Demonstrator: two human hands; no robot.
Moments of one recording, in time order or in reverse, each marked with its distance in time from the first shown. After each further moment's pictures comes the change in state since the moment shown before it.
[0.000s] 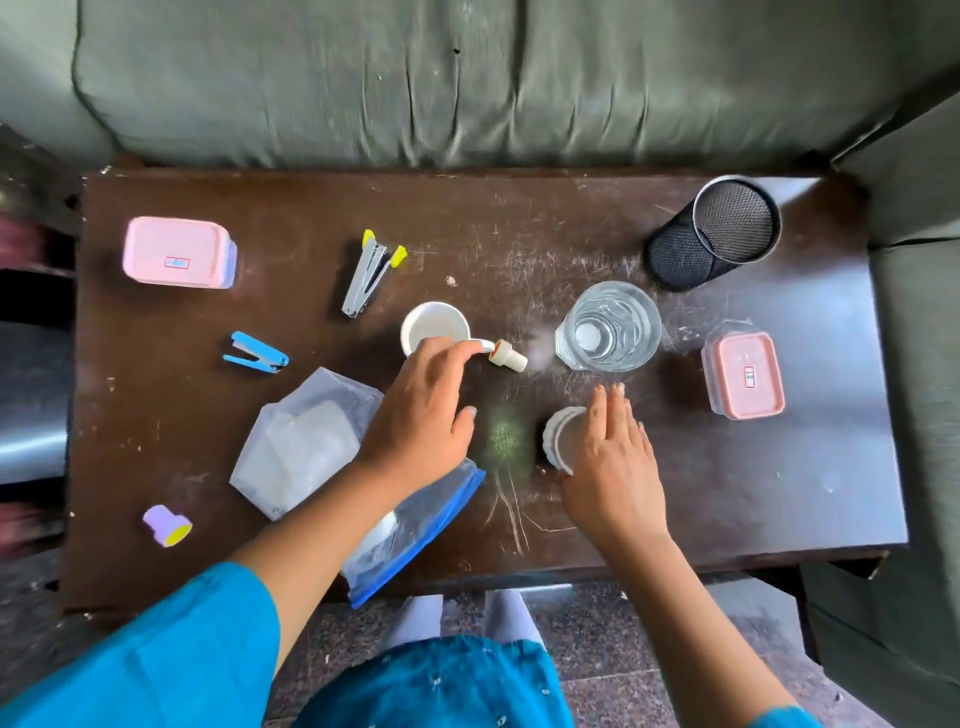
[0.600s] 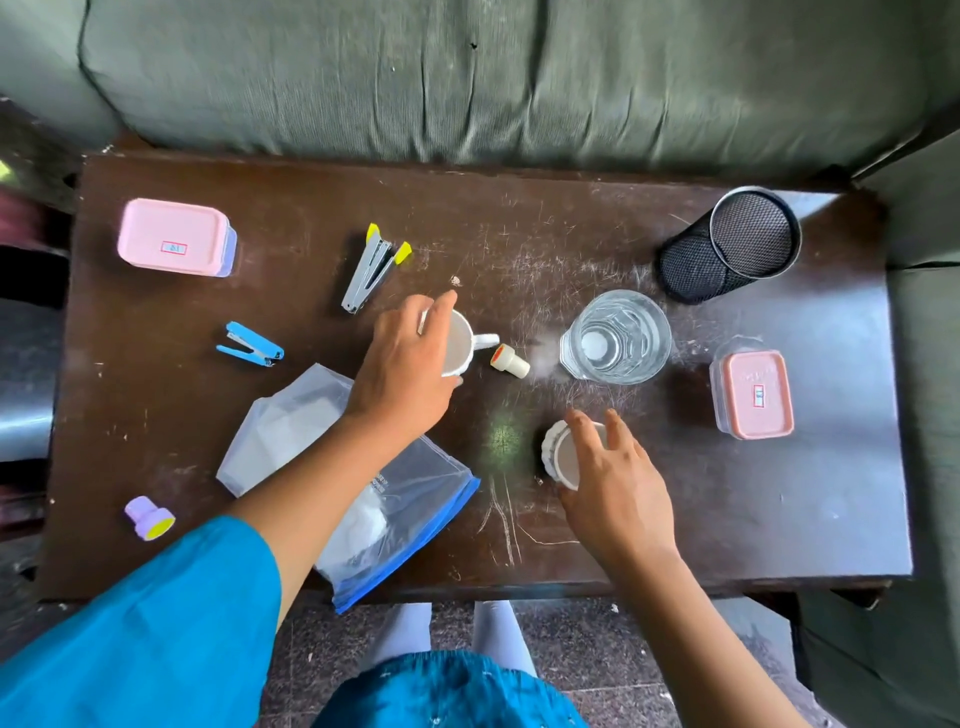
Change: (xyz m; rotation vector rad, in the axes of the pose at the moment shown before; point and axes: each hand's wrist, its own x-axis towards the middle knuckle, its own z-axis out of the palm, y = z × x) left_hand 0.035 -0.021 -0.002 0.259 -0.030 -0.206; right_hand 0.002 0.004 -0.003 -0.004 -0.004 -0.014
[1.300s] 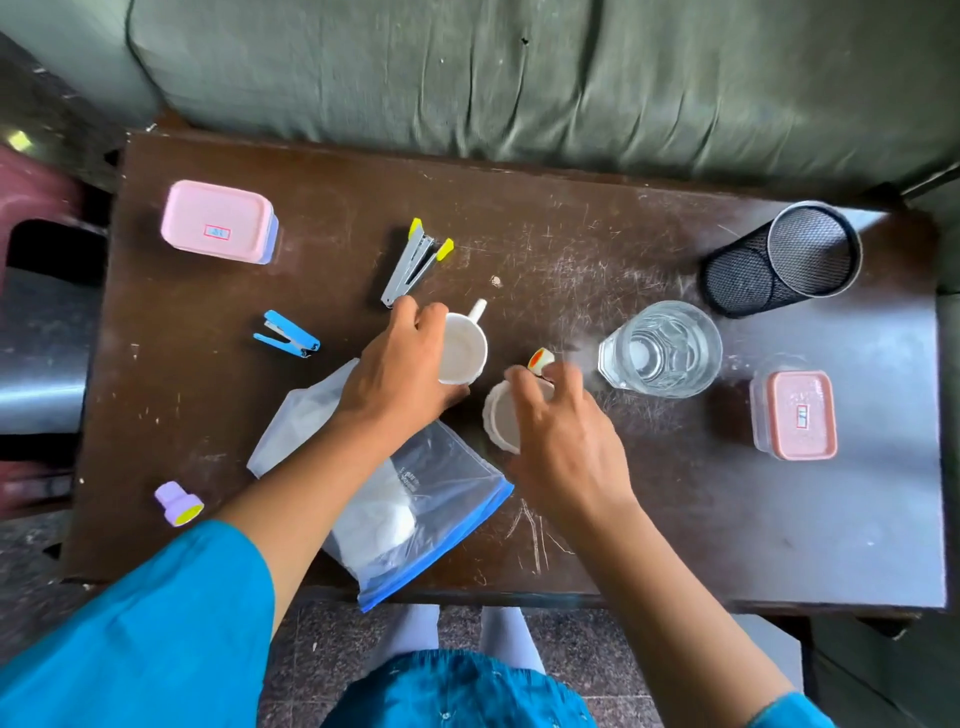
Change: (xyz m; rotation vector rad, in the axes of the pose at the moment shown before) left_hand -0.005 -0.032 -0.015 0.038 -0.060 -0.124; right_hand 0.023 -0.083 -0.024 -0.070 0.118 -0.324
